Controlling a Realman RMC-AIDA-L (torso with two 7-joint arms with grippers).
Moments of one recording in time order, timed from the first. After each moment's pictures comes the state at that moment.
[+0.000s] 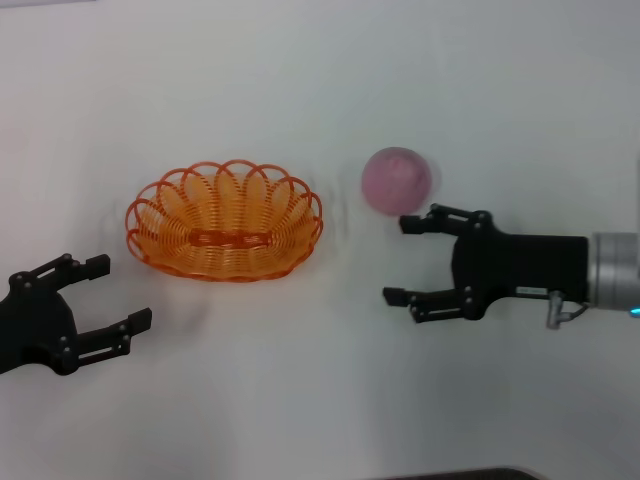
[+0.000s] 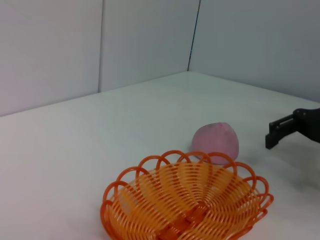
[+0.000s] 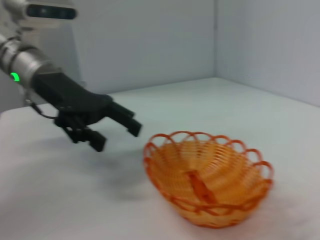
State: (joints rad) left arm -0.22 -2.16 0.53 0.77 2.13 1.63 -1.08; right arm 0.35 2.07 -1.03 -0.47 -1.73 -1.42 0.92
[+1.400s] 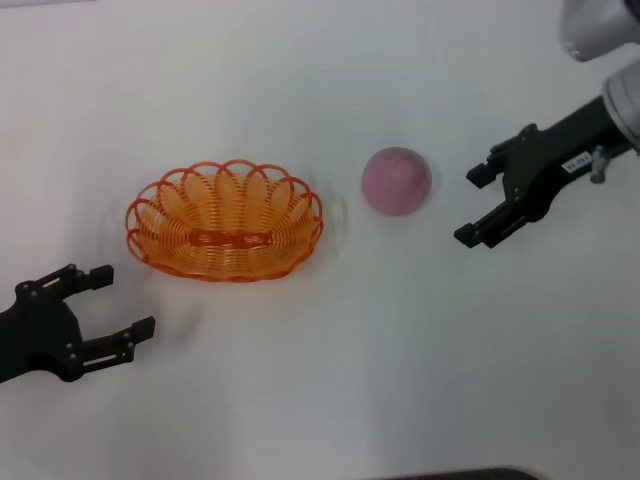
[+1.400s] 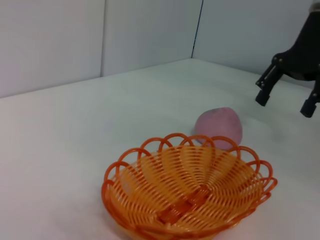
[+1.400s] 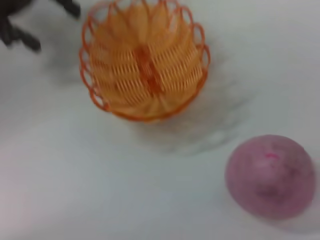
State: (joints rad) left arm -0.22 -2.16 0.53 0.75 2.15 1.59 -1.08; right arm 0.67 2.07 -0.94 -1.04 -2.56 -1.68 1.86
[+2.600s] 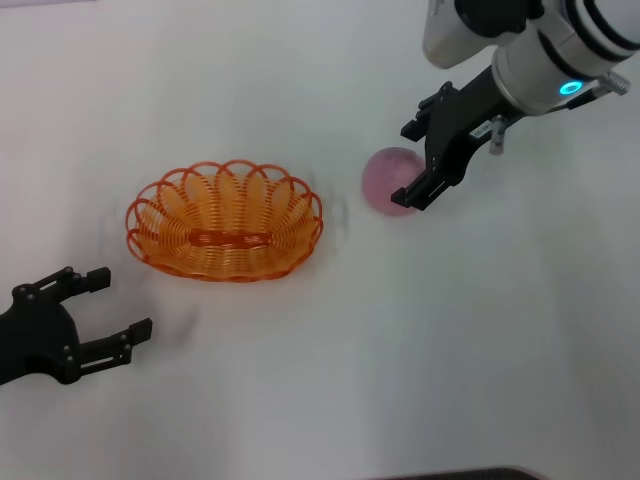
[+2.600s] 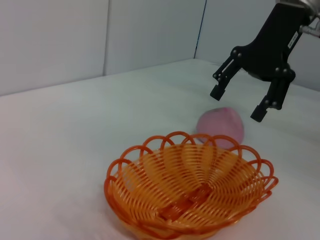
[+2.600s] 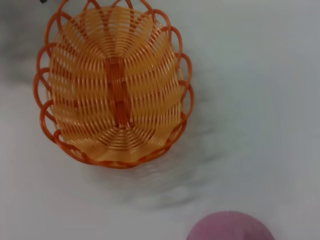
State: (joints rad) left arm -0.21 -2.16 0.53 0.75 2.15 1.59 -1.09; right arm 0.77 2.10 -1.22 -1.00 -2.56 -1.42 1.93
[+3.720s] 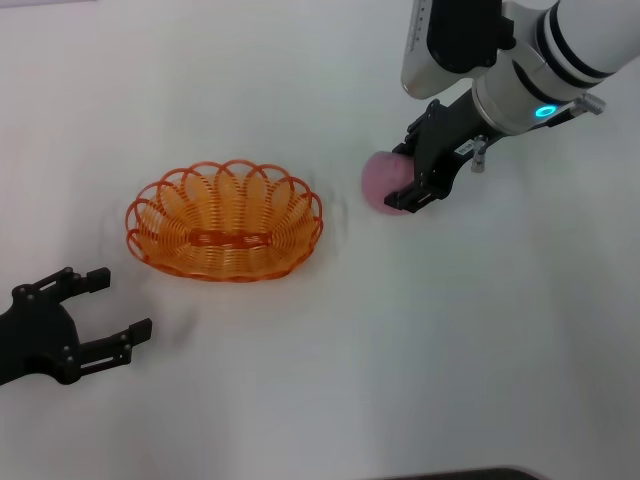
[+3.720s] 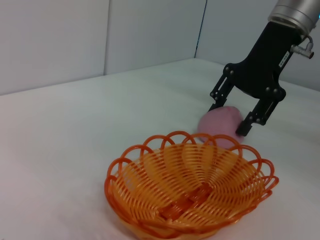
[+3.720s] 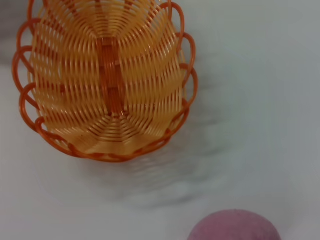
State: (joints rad) left arm -0.21 -2.16 0.53 0.75 2.15 1.59 -1.09; right arm 0.77 2.10 -1.31 -0.91 -2.54 -1.29 1.94
